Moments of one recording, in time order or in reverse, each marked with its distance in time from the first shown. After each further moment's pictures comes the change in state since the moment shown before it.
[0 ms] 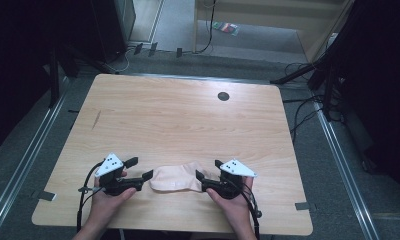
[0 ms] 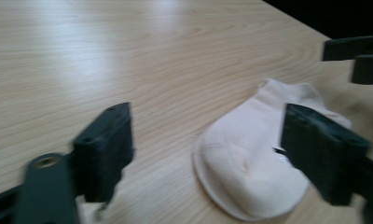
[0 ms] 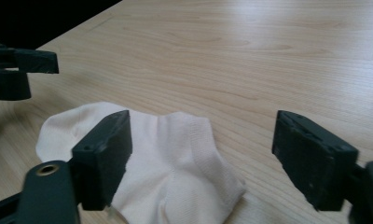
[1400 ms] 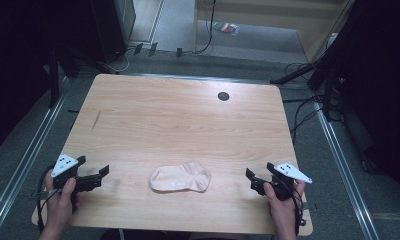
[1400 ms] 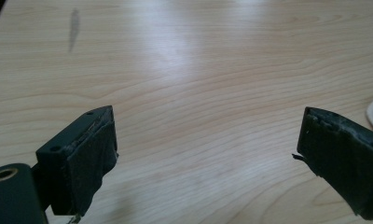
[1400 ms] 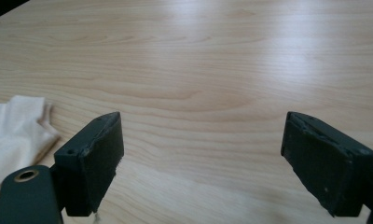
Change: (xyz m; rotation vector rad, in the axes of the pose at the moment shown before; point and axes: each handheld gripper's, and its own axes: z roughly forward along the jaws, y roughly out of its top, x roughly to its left) left arm 0.082 -0.020 -0.074 0.020 0.331 -0.055; right arm -0.103 -0.015 -0.082 -0.007 -0.246 0.096
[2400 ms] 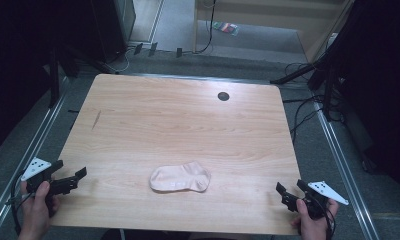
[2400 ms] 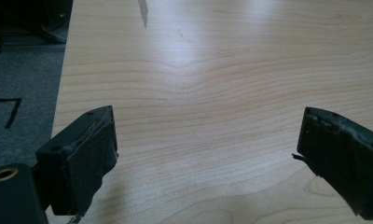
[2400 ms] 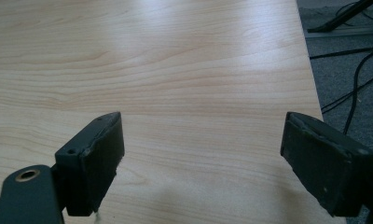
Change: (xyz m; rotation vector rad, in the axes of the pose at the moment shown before) left arm 0.052 -0.016 -0.020 0.011 0.023 -0.058; right arm -0.067 -0.036 -0.053 0.009 -0.110 0.073
